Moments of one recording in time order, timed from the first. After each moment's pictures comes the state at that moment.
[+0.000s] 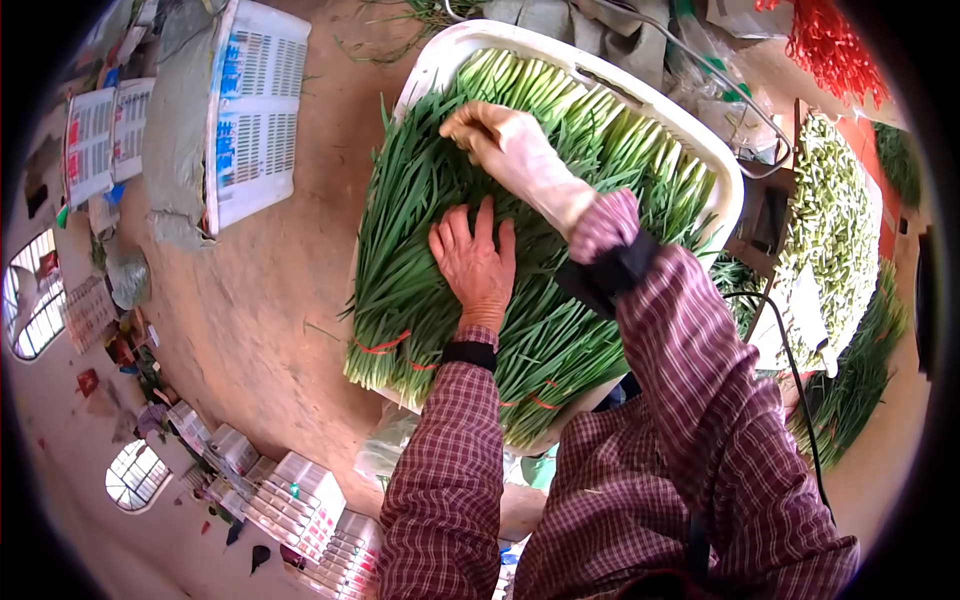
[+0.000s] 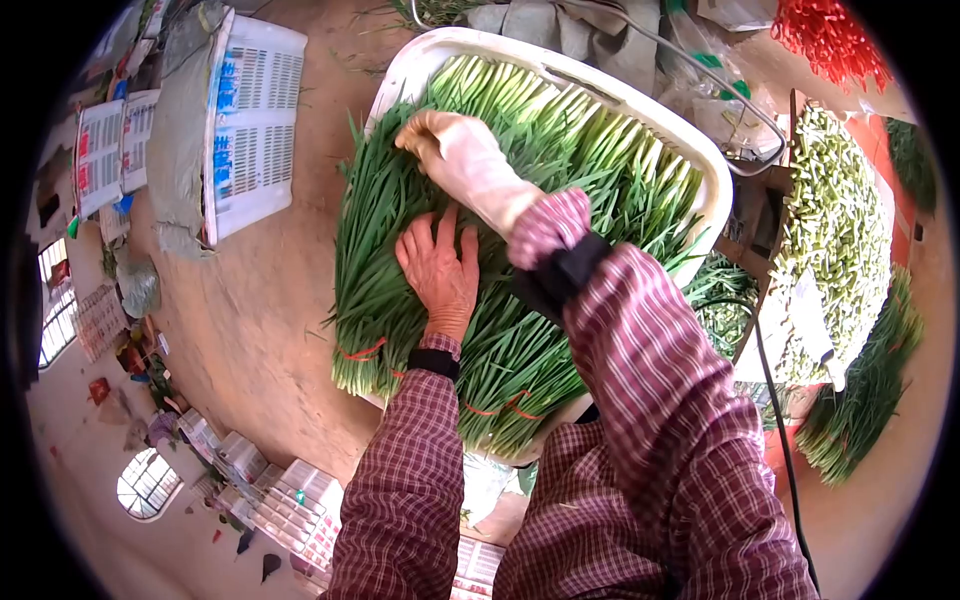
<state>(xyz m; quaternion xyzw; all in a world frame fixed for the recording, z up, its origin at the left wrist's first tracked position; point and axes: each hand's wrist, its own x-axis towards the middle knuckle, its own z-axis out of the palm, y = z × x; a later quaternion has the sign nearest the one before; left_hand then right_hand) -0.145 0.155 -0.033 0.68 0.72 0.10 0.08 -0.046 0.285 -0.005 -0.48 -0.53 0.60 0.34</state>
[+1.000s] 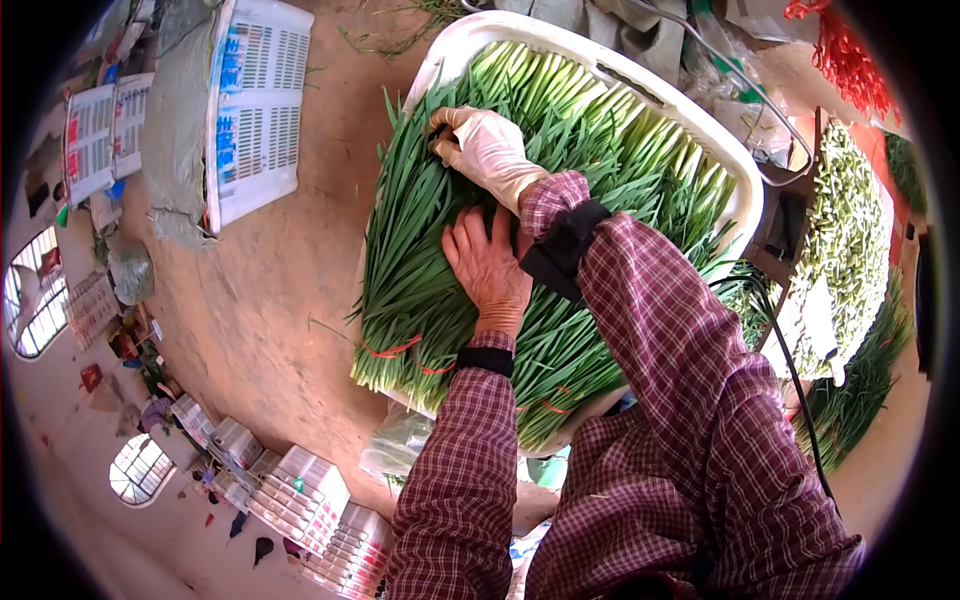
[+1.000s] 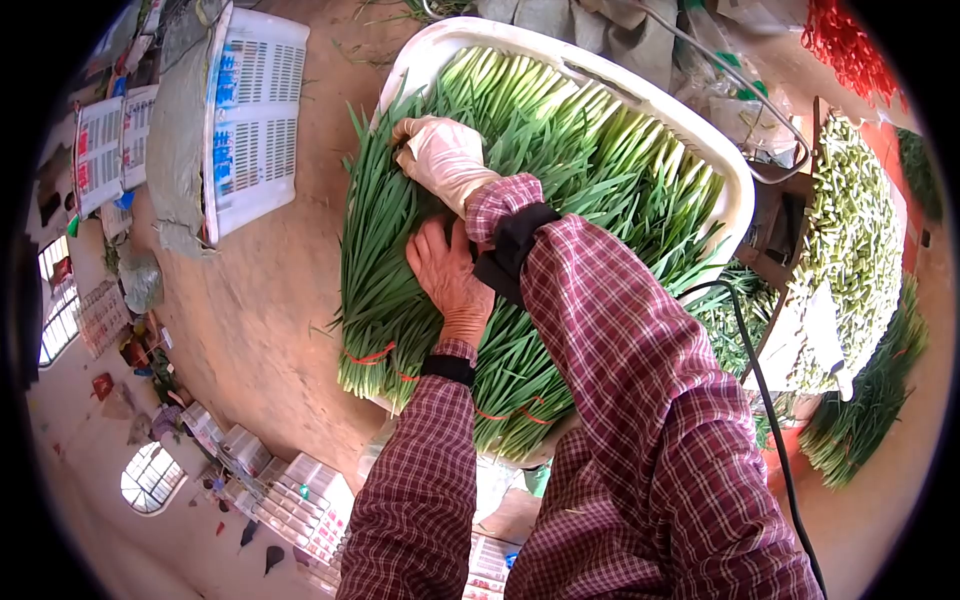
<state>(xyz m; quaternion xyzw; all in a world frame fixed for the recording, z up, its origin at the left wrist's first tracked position) -0.143 0.155 -0.039 0.68 0.72 0.10 0.06 -0.101 0.298 -0.068 -0.53 -0.64 0.48 0.29</state>
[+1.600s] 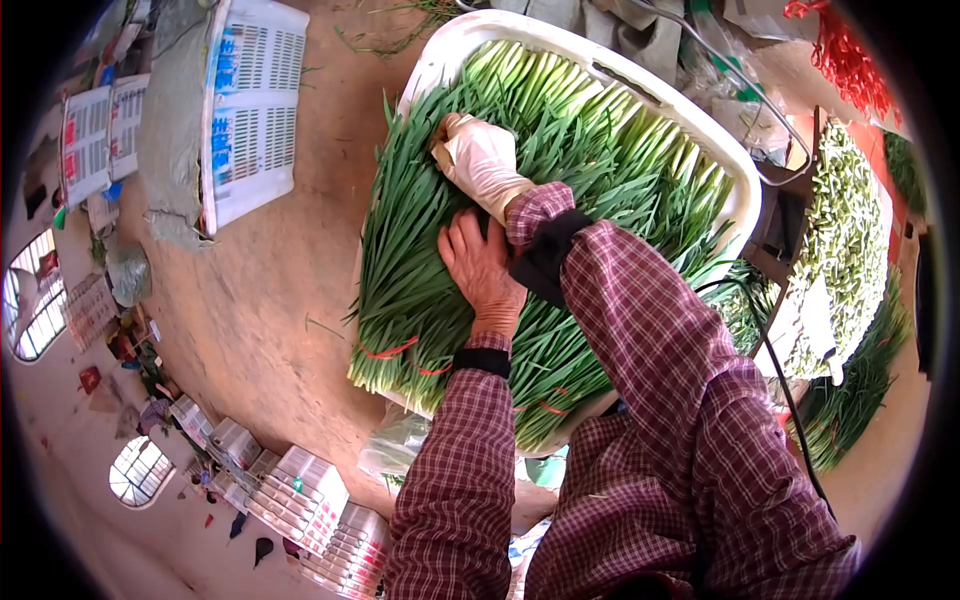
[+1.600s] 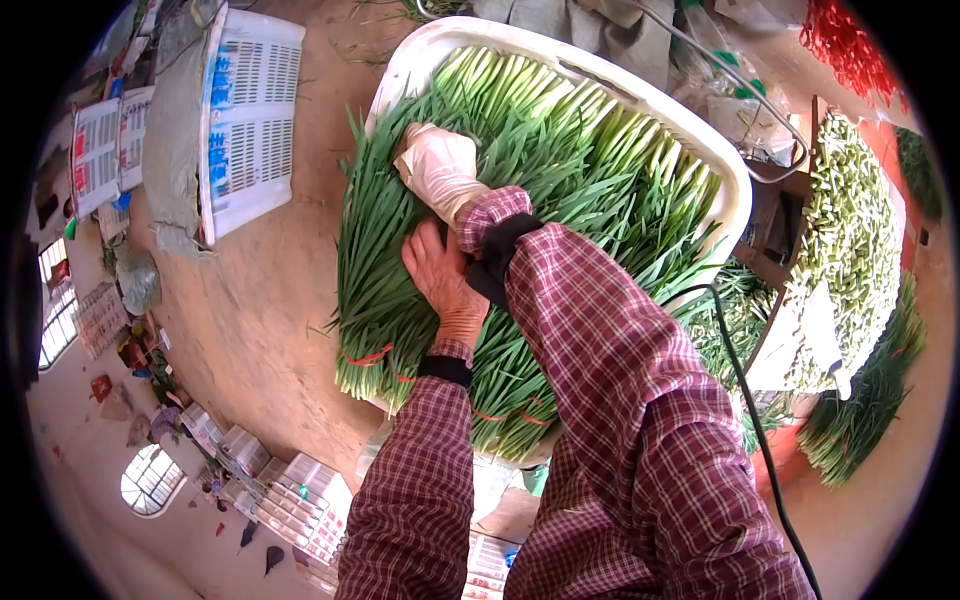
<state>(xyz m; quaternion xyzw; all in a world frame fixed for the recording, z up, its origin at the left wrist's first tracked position) -0.146 0.154 -0.039 0.69 0.71 0.10 0.07 -0.116 0.291 -0.084 -0.58 -0.67 0.36 0.29</state>
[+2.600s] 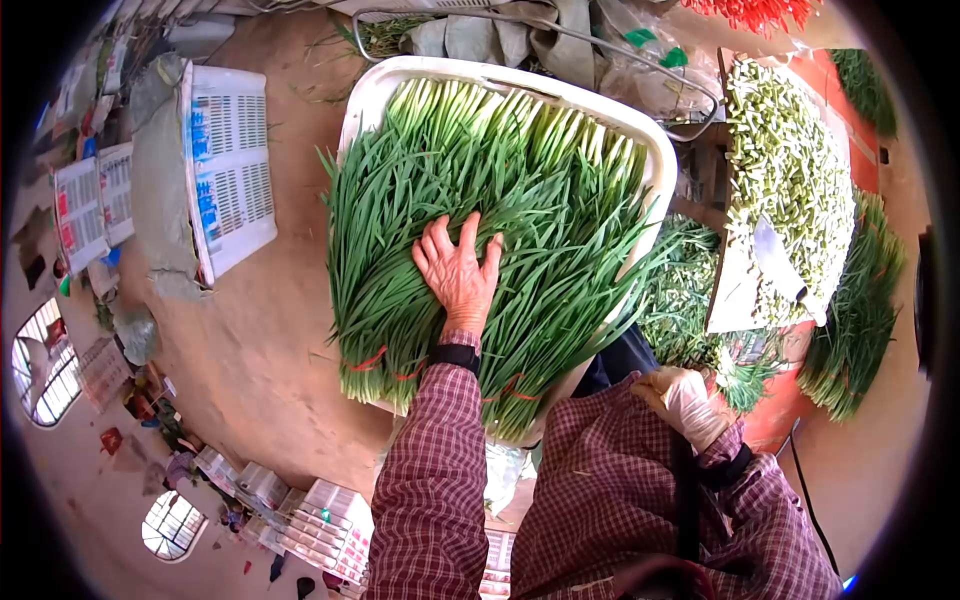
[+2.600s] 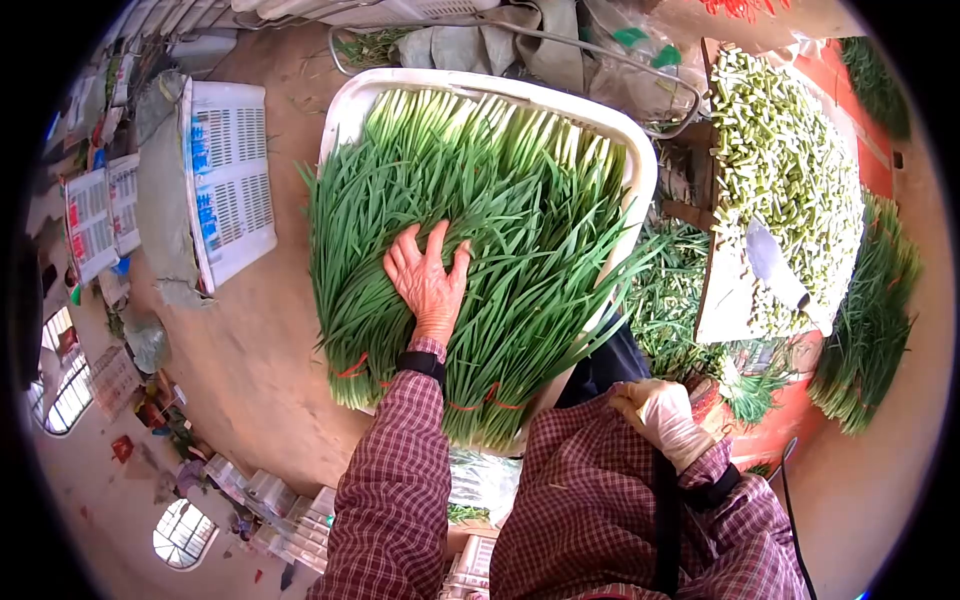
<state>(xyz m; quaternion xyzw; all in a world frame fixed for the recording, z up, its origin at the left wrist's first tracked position) -0.108 0.150 -0.030 0.75 0.65 0.09 0.07 0.187 -0.009 0.088 -0.61 -0.58 0.53 -0.04</state>
